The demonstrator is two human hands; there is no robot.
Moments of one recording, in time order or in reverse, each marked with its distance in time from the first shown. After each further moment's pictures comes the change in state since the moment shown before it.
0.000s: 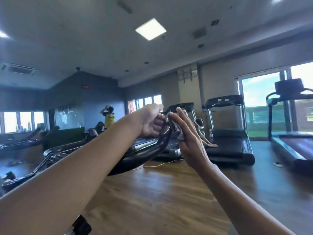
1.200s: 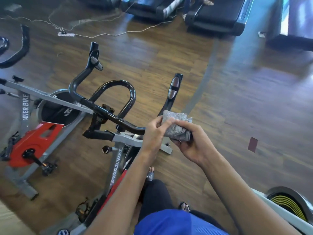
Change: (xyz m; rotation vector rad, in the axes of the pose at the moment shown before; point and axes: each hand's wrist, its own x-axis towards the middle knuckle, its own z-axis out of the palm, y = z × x) left_hand -0.158 0.031 -0.025 -0.347 -0.002 -0.351; right_hand 0.114 -0.241 -0.078 0.998 0.100 2.037
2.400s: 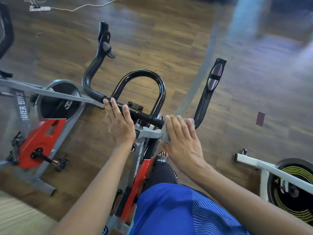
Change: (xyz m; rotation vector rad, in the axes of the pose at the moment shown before) left_hand 0.088 -0.058 -0.221 0.838 0.518 0.102; right_hand 0.081 0.141 0.070 -2.162 0.402 -0.793
